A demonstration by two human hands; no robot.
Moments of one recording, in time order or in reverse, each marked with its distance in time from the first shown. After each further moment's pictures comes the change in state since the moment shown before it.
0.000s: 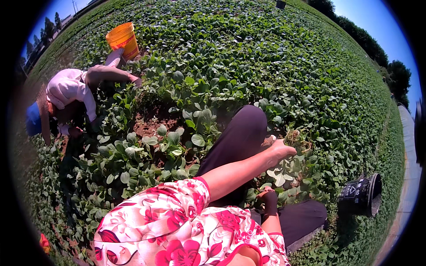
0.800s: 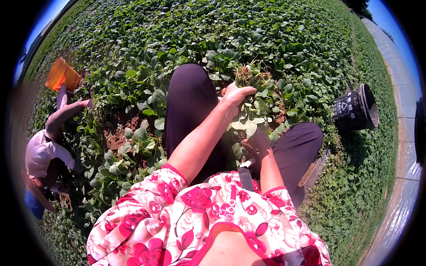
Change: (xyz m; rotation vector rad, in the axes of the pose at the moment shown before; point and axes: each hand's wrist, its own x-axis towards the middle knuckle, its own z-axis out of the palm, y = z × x) left_hand -0.025 0.023 0.006 0.055 -0.024 -0.030; right_hand -0.002 0.007 -0.023 0.158 0.176 -0.051
